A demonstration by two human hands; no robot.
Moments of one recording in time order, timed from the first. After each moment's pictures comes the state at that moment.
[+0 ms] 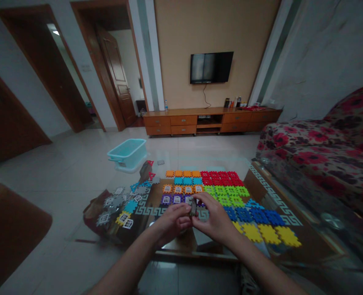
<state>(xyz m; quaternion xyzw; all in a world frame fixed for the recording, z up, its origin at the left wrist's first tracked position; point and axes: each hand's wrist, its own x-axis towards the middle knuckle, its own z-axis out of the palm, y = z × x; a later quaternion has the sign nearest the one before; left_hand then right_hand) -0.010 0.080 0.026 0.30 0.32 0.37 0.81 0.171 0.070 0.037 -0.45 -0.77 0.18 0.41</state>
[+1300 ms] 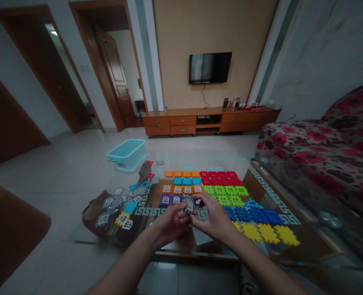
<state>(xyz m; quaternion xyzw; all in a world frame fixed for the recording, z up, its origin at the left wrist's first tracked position) -0.012 0.080 0.032 0.20 0.33 0.35 0.85 0.171 0.070 0.039 -0.48 -0.76 0.20 0.38</state>
